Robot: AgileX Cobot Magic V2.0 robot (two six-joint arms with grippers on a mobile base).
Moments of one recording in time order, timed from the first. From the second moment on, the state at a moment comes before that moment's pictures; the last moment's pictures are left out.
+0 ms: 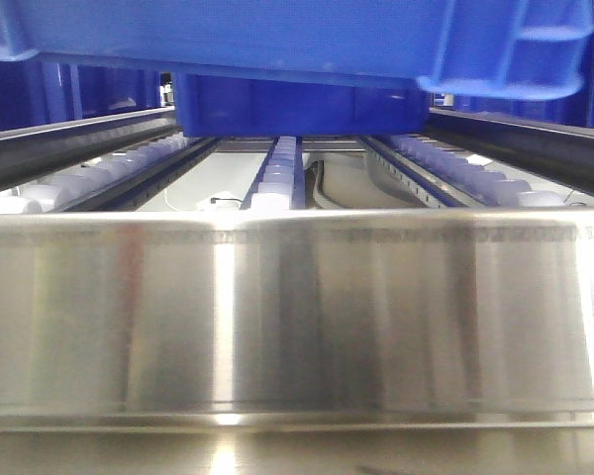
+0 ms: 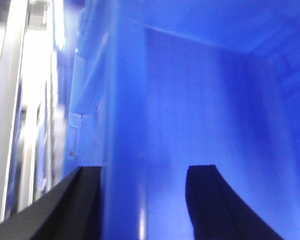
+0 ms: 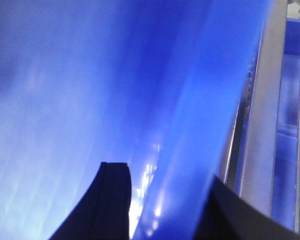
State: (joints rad) left arm -0.33 1.50 -1.81 -0.07 0.87 -0.26; right arm 0.19 1.56 -1.90 0.22 1.22 0.05
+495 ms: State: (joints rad) left arm -0.33 1.50 -1.81 -0.08 0.75 -0.26; right arm 0.19 1.56 -1.90 0.22 1.23 0.05
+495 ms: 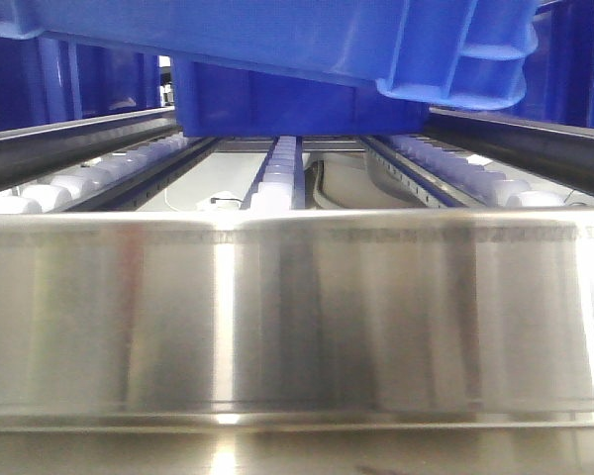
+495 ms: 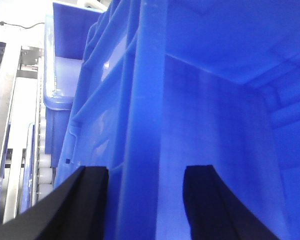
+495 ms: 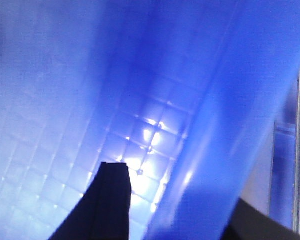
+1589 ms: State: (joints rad) left arm -0.33 1.50 -1.81 -0.08 0.75 -0.26; right arm 0.19 1.56 -1.90 0.21 1.23 0.05
